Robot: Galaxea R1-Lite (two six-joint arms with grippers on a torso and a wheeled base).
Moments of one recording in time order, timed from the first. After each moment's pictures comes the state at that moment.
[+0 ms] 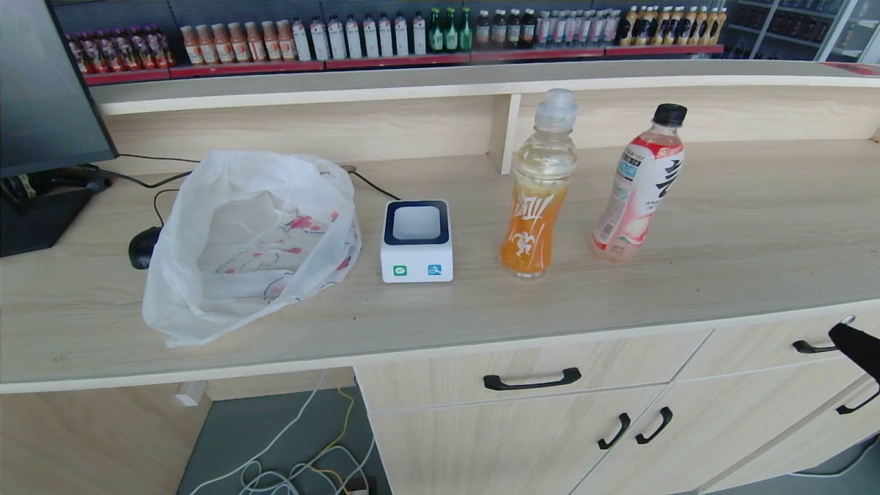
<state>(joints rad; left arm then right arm) 0.00 0.00 0.00 0.00 0.00 0.01 0.35 0.80 -0.45 -0.48 0.18 -0.18</state>
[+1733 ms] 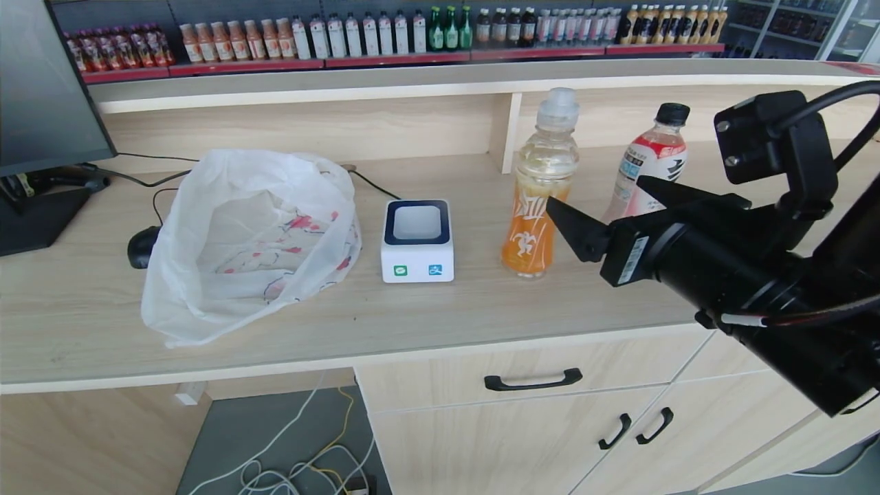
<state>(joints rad) 0.00 0.00 0.00 0.00 0.00 0.01 0.74 1.51 -0.75 -0.94 -0.40 -0.15</state>
